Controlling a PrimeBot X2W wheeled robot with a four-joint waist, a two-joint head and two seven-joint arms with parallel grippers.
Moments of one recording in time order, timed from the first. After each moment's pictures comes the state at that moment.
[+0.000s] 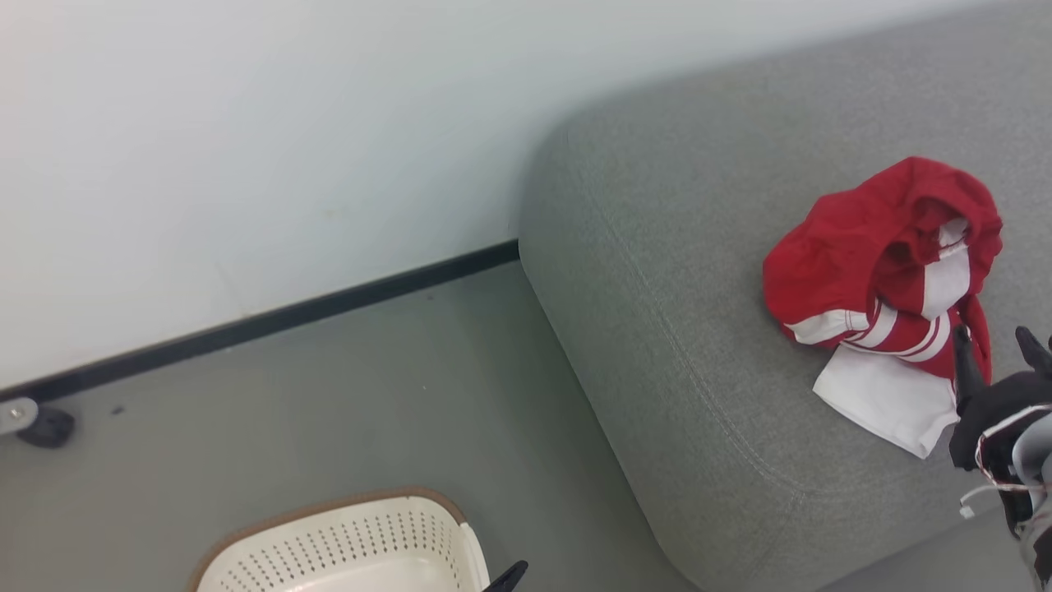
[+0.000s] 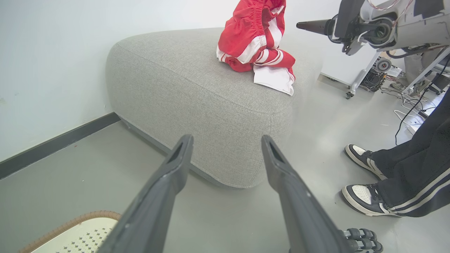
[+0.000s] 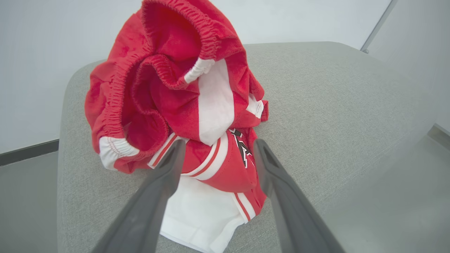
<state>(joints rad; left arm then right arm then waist) -0.09 0.17 -0.68 0.23 -0.35 -0.13 -0.25 -0.81 -0.33 0.02 1.22 0.11 0.12 -0.23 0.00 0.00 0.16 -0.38</state>
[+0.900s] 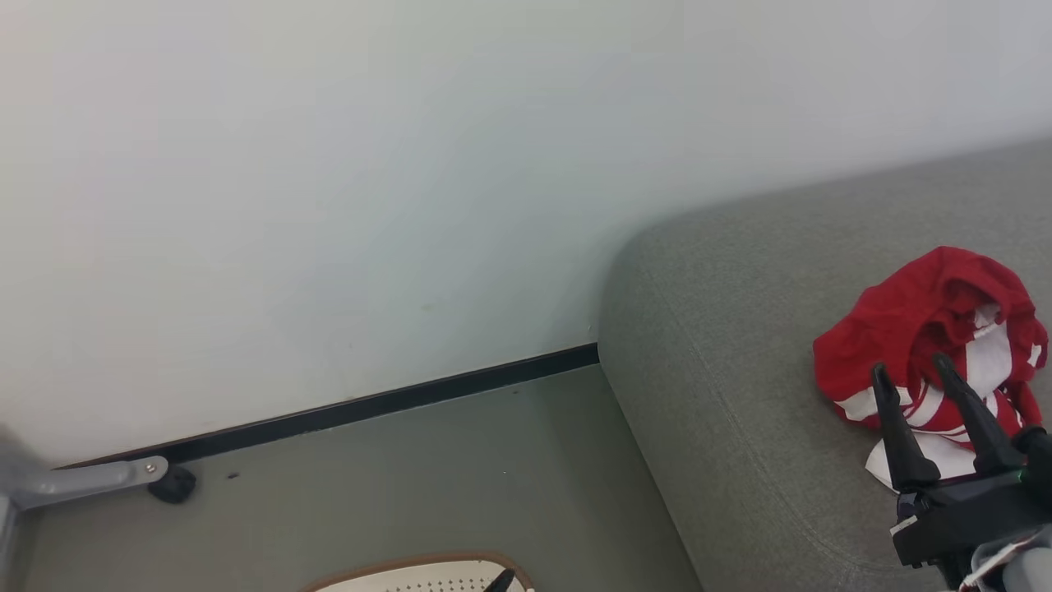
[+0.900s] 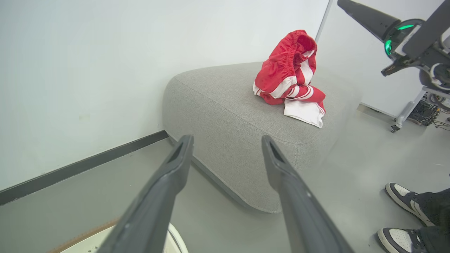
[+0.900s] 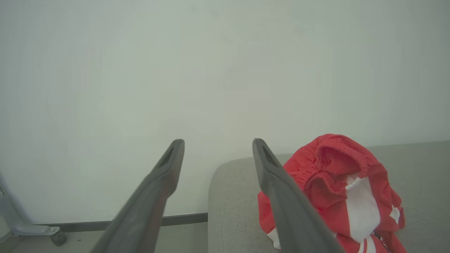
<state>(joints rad) -0.03 0.09 -0.60 0.28 -0.39 -0.13 -0.25 -0.25 -0.35 0.18 0.29 0.40 0.12 -0.25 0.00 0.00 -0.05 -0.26</state>
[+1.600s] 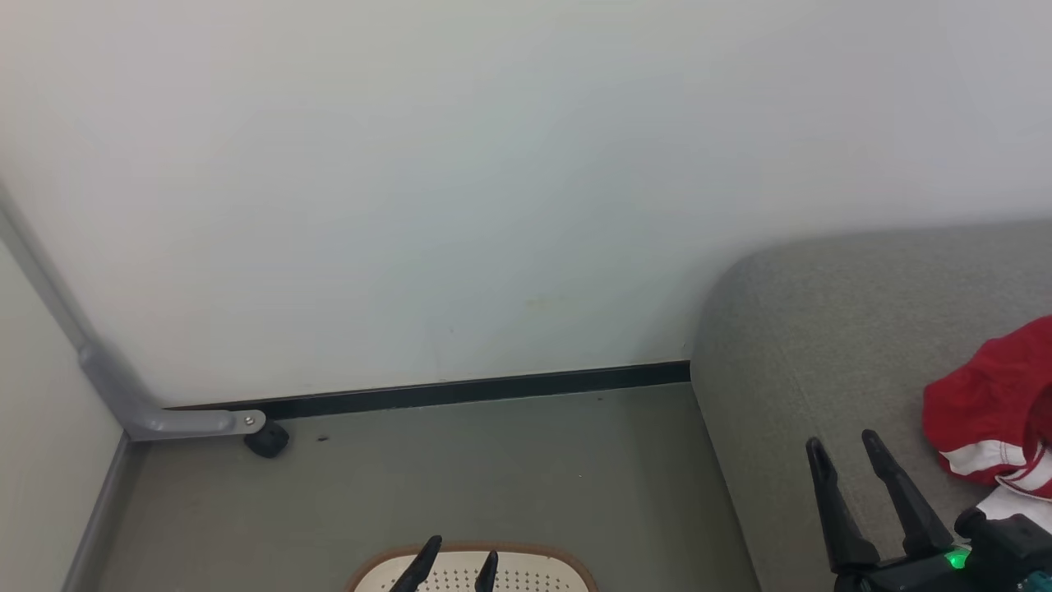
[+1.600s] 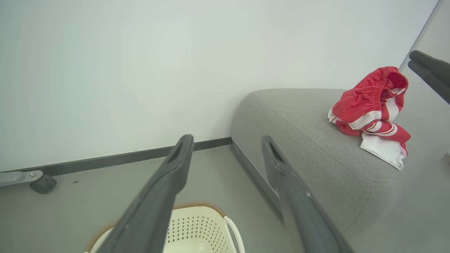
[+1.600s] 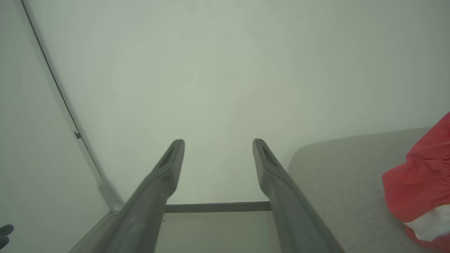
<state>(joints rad) -0.04 0.08 -0.45 0.31 -0.41 -0.10 -0.25 -0.07 -0.24 0.21 0.13 0.45 0.12 -0.25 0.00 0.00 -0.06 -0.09</state>
